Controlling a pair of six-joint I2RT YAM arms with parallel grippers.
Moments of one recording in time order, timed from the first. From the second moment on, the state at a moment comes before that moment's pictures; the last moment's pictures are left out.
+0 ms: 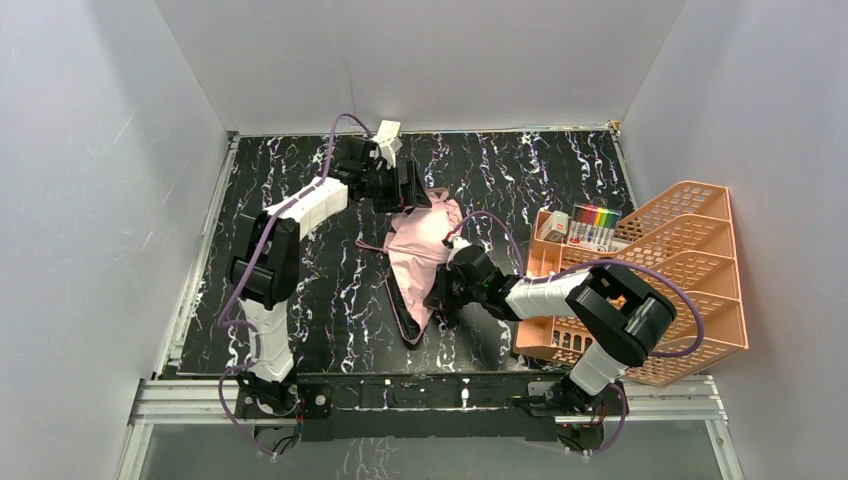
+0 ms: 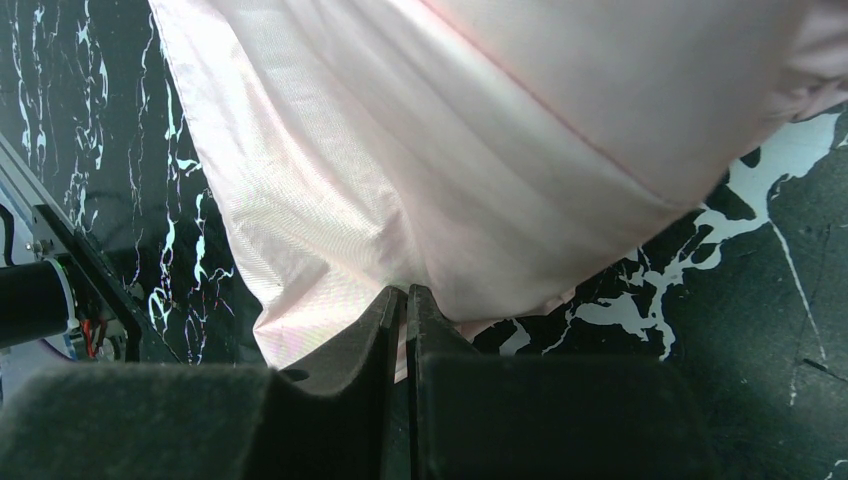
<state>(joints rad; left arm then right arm) -0.38 1.98 1.49 -0.29 0.53 -0.43 0.86 1.60 0.59 0.33 -0.20 0.69</state>
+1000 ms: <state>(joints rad) -0.38 2.09 1.58 0.00 0.85 -0.55 0.86 1.60 0.58 0.34 -0.20 0.70</state>
